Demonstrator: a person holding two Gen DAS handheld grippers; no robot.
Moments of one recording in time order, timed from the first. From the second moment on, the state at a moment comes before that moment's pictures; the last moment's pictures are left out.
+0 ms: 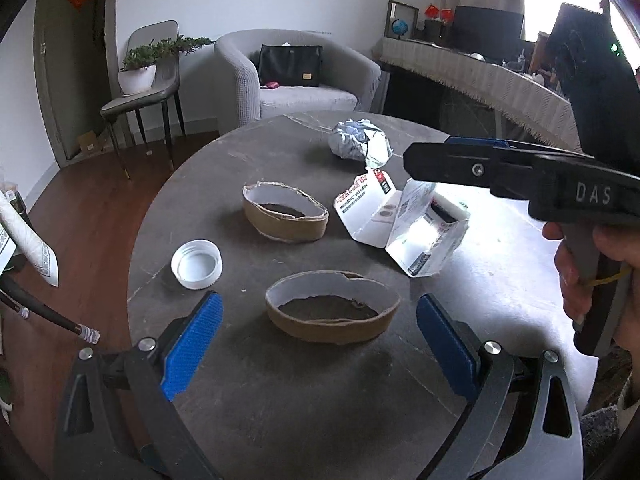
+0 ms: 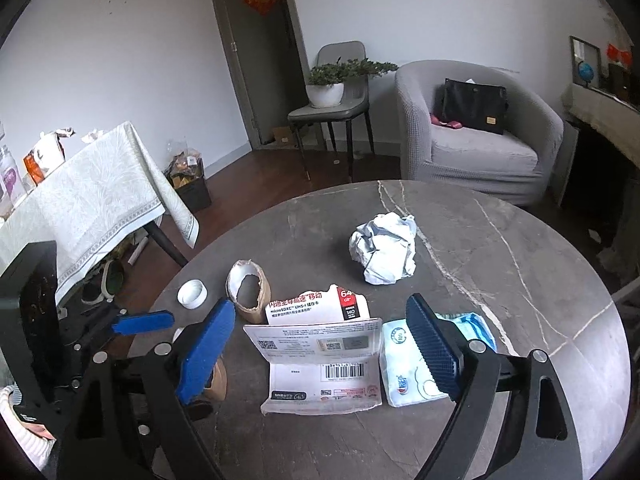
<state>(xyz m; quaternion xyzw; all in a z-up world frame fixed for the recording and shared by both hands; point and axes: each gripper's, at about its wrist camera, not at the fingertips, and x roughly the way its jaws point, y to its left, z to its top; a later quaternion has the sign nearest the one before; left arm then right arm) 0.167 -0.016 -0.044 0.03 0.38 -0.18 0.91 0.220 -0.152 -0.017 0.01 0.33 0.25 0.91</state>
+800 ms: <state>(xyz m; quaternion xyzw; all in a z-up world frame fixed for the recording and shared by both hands) 0.160 0.000 -0.032 0.00 0.36 -0.20 0.91 0.222 -0.121 -0.029 -0.07 0.34 0.22 0.91</state>
